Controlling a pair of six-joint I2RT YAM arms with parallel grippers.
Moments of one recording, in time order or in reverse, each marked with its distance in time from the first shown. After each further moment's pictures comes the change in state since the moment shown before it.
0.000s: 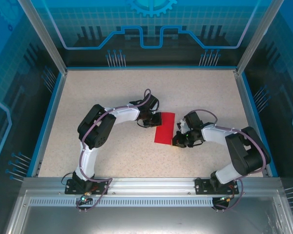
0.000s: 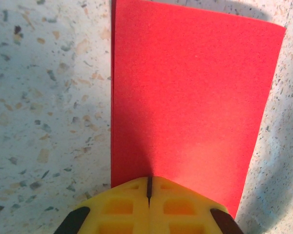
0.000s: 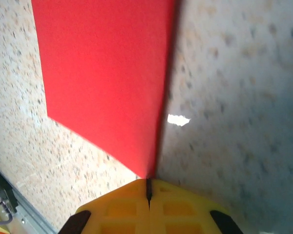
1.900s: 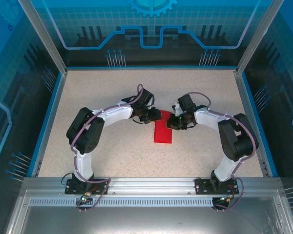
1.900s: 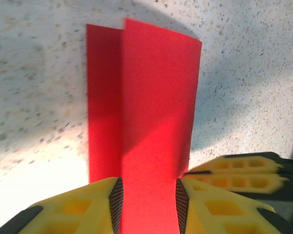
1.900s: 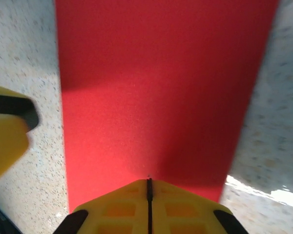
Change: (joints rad) left arm 0.032 -0.182 -0.060 -0.033 0.008 -0.080; right arm 0.006 0.238 0.356 -0.039 0.080 -0.004
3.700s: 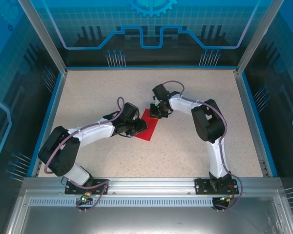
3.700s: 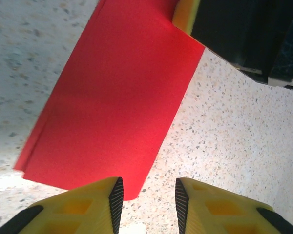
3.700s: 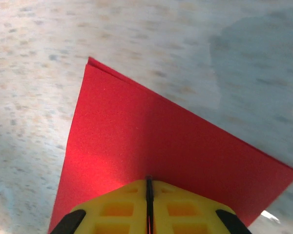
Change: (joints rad) left arm -0.018 -0.367 -0.434 0.122 -0.137 -0.192; right arm 0.138 0.395 0.531 -0.171 0.215 0.094
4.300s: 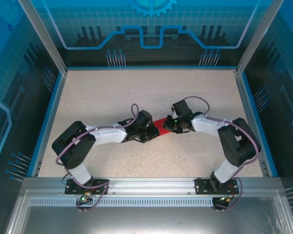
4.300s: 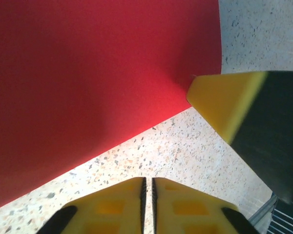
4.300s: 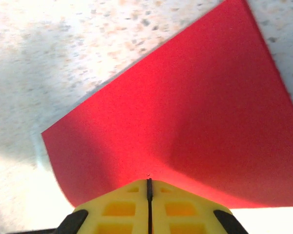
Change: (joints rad) left arm -0.165 0.146 -0.014 0.276 0.017 -0.185; right arm -0.047 -0.497 -0.665 0.385 -0.090 0.187
